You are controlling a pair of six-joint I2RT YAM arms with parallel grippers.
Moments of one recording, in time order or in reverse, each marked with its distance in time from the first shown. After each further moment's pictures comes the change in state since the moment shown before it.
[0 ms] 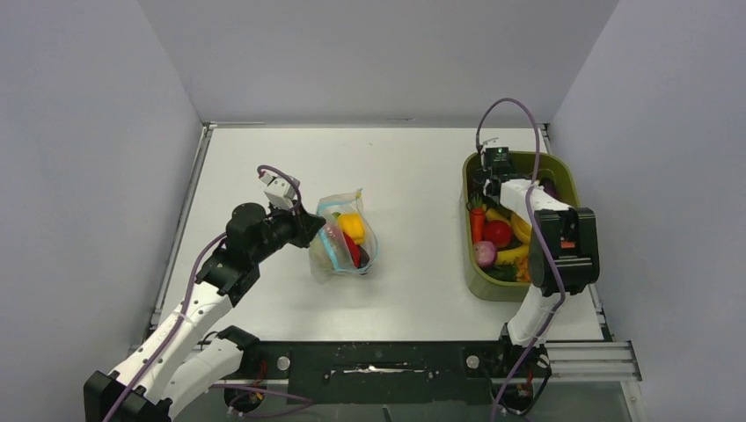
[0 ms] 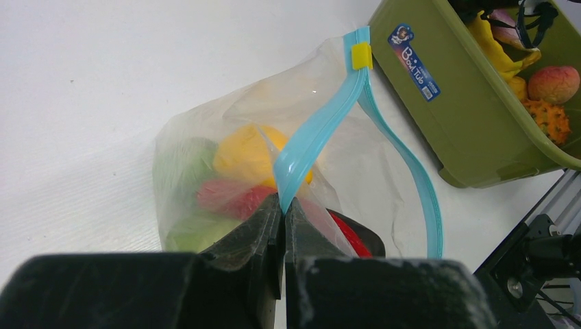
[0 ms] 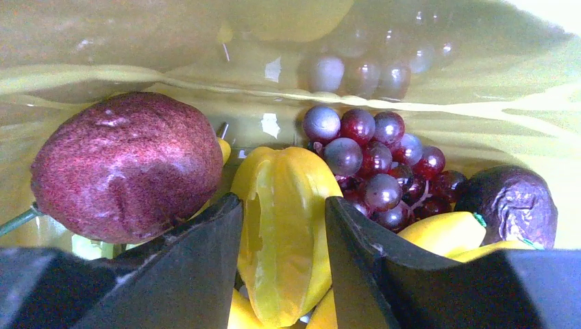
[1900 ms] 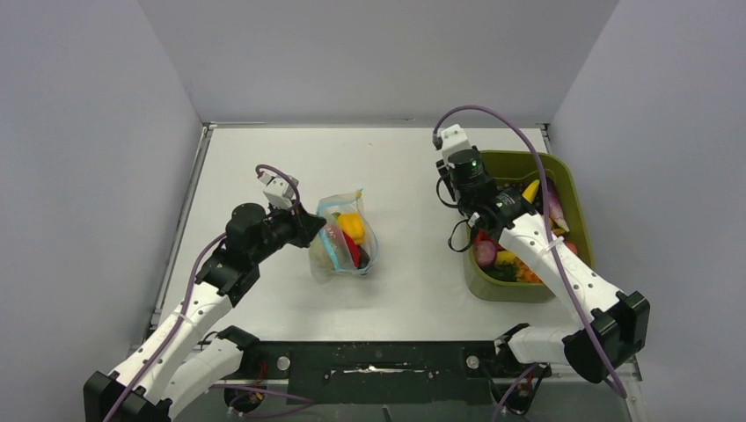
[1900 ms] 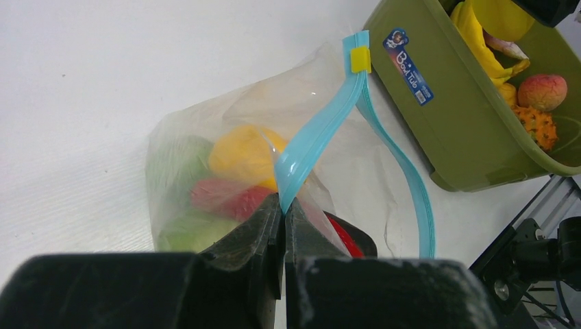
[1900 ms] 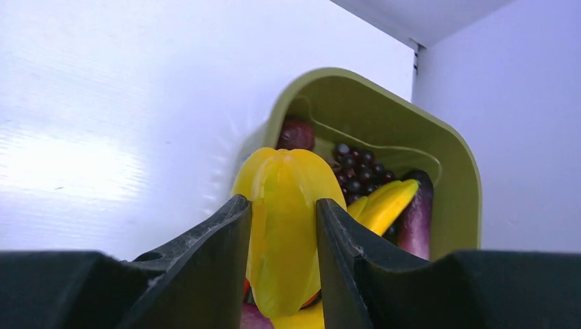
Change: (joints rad) left arm 0.000 -0.004 0.000 0.002 0.001 -0.031; right arm 0.445 -0.518 0.016 -0.249 0.164 0.038
